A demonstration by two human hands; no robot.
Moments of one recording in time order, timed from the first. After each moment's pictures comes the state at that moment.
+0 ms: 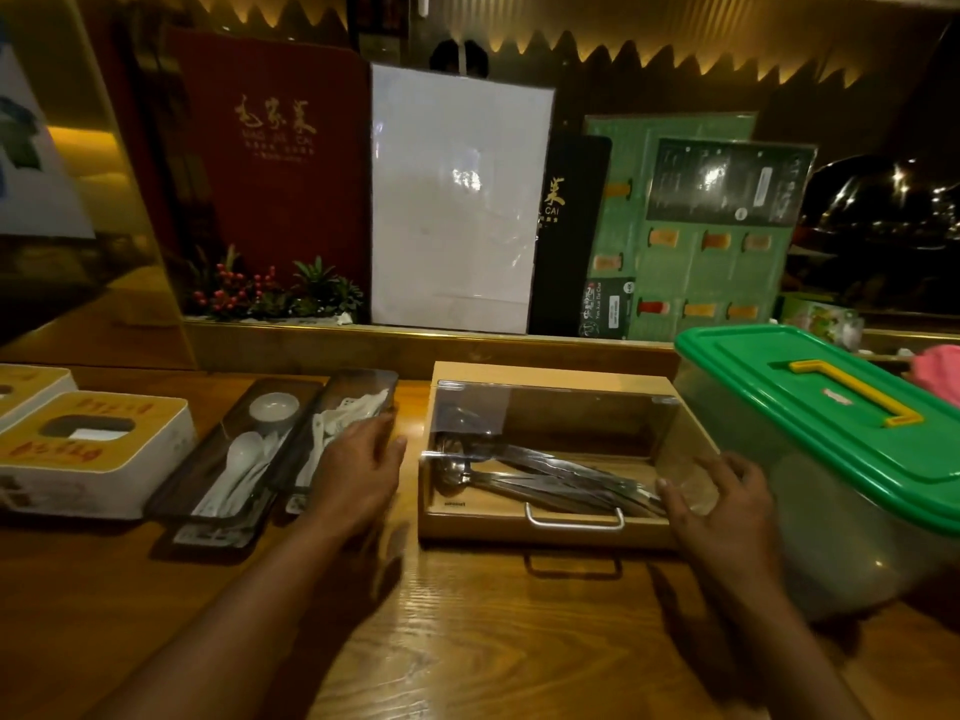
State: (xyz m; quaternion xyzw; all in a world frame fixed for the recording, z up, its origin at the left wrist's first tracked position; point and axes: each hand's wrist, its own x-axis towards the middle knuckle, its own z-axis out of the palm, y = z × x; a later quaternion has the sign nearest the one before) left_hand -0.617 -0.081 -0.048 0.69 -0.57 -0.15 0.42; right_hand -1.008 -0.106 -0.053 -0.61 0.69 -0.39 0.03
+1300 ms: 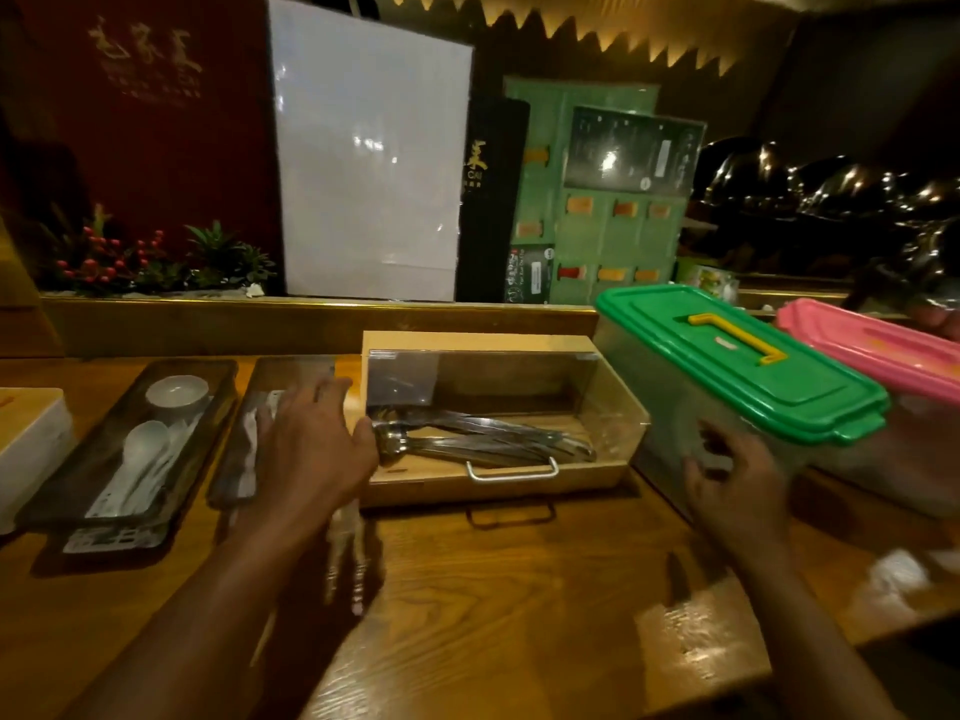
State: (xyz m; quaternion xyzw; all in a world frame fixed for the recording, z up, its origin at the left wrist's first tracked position) left_hand -0.649 -0.063 -0.018 0.72 -0.62 0.00 0.31; right_hand -1.061 -0.043 -0.027 -0.60 0.65 -0.46 -0.06
